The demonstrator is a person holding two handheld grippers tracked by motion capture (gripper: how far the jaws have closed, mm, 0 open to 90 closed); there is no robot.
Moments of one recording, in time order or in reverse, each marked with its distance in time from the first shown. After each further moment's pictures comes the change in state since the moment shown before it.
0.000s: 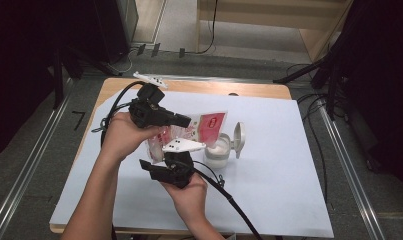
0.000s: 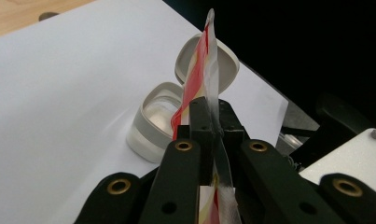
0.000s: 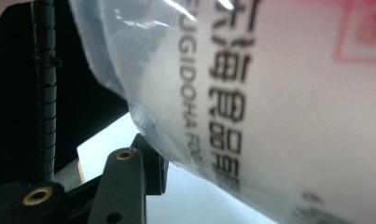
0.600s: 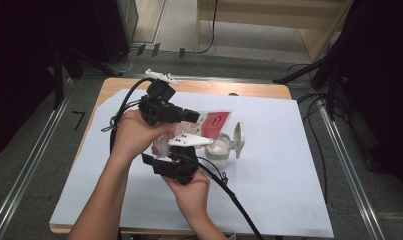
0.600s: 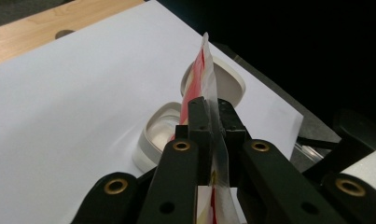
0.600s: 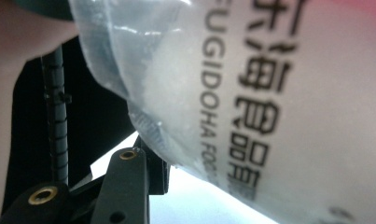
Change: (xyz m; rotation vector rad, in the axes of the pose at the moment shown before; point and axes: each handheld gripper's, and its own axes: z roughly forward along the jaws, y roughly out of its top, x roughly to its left) left arm -0.017 0.016 0.012 -0.024 0.076 0.022; right arm -0.003 0.011 -0.011 -0.047 0.030 0.062
